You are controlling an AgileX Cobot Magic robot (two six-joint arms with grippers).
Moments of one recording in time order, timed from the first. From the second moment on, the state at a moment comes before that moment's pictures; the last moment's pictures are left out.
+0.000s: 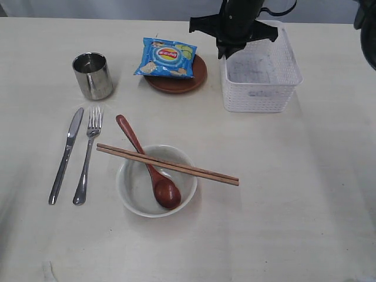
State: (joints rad) left arm -0.13 0.00 0.00 0.04 0.36 -0.08; right arm 0.41 2.30 -1.96 0.00 0.99 0.39
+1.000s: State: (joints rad) left arm -0.13 0.00 0.00 0.04 0.36 -0.08; right arm 0.41 1.78 -1.85 0.01 0.84 -0.01
